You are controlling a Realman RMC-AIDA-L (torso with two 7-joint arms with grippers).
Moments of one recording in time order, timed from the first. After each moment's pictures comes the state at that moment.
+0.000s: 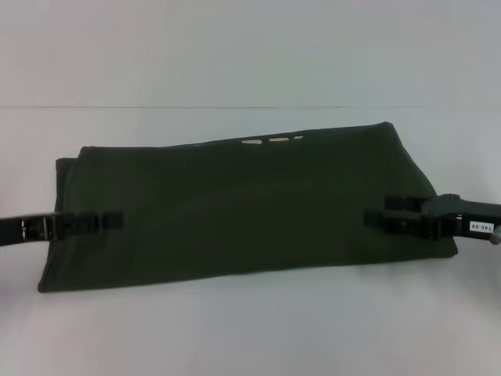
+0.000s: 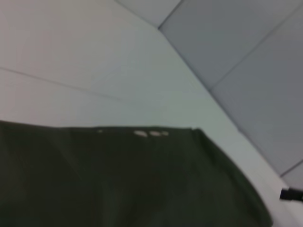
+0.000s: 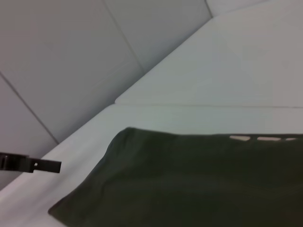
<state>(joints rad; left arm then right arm) -0.49 -1.95 0.54 0.66 2.12 1.56 -1.95 0.56 2.00 -0.71 -0.52 -1.96 -1.39 1.64</state>
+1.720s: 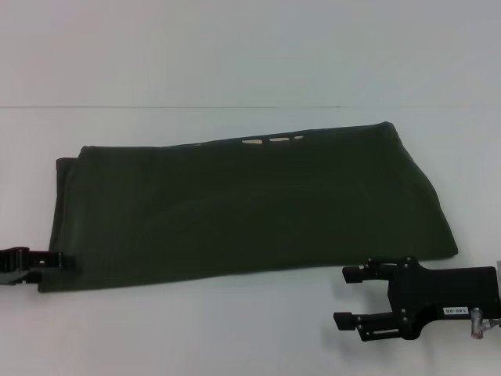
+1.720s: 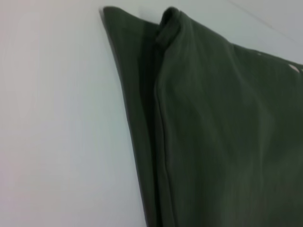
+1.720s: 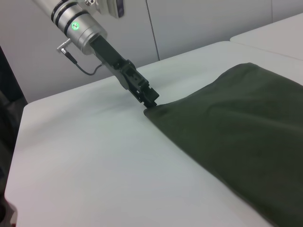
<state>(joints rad) -0.53 -1.90 0.50 0.64 2.49 1.43 -2.29 0.54 2.06 -0.76 -0.53 -2.12 -1.54 1.25</state>
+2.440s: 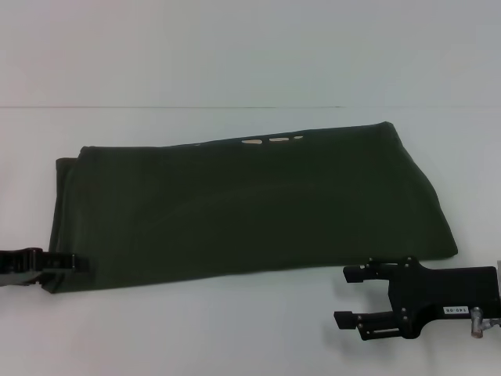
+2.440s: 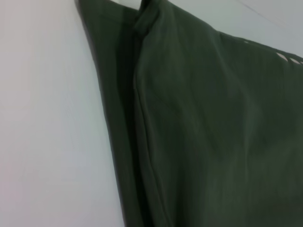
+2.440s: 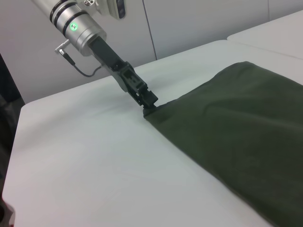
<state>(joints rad) -0.55 -1.91 0.52 0.63 2.49 1.44 -2.29 0.54 2.06 -0.76 -0.53 -2.12 -1.53 1.25</state>
